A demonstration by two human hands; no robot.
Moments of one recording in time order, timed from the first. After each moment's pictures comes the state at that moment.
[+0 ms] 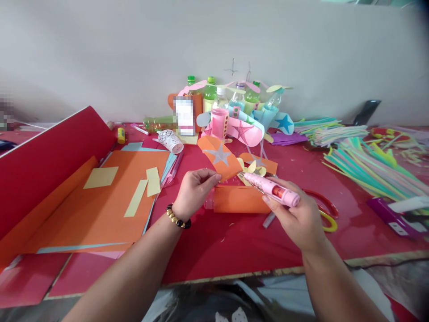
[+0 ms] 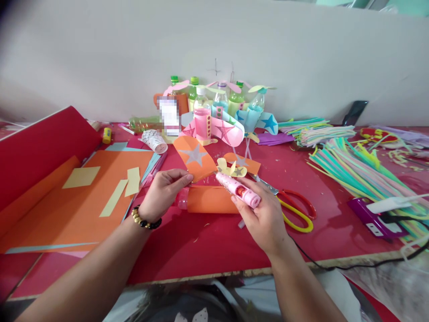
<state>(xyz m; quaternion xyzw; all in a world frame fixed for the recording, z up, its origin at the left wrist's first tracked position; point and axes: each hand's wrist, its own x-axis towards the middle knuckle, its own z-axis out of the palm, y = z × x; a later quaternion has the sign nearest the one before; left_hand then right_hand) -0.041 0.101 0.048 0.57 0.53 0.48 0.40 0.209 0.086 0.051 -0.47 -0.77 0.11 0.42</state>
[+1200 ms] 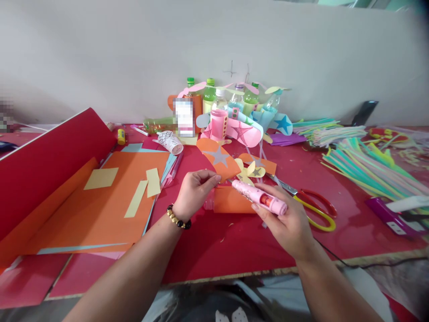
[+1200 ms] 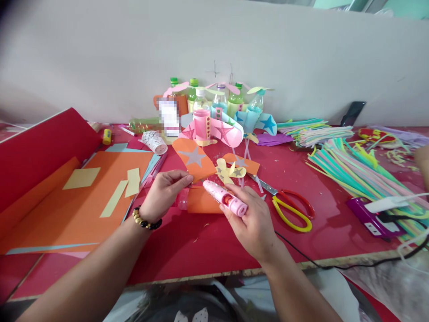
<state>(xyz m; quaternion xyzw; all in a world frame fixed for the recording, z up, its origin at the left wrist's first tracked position) -0.040 0.100 0.047 0.57 0.53 0.49 0.40 0.194 0.075 0.050 -0.43 -0.79 0.12 0.41</state>
